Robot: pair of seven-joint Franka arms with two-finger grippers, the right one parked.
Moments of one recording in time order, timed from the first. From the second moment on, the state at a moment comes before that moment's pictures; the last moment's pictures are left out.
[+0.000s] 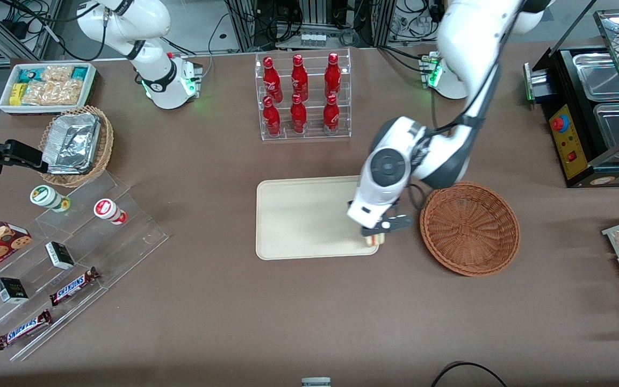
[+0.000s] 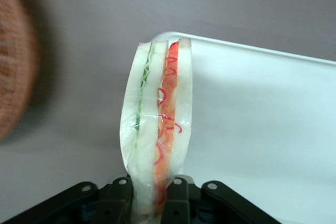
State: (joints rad) arm -0.57 0.55 -0.06 -1.62 -0.01 2.04 -0.84
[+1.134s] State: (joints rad) arm -0.75 0.79 -0.06 -1.35 -0.01 2.04 -1.05
